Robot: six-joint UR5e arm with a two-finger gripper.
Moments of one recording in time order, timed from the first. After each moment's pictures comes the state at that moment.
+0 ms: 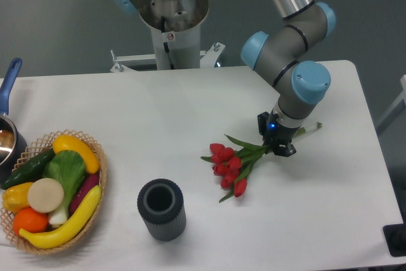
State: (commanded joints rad) arm 2.74 -1.97 -1.74 -0.98 1.41 1.78
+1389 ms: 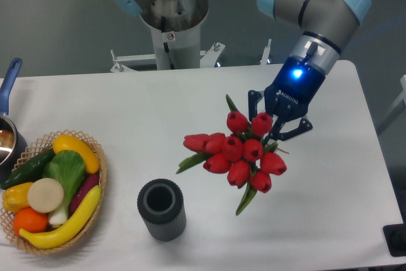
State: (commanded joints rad) arm 2.83 -1.81 -1.67 -0.98 0.39 1.27
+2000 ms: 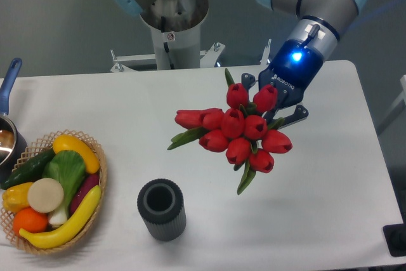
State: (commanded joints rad) arm 2.81 -1.79 -1.67 -0.98 0.31 1.24
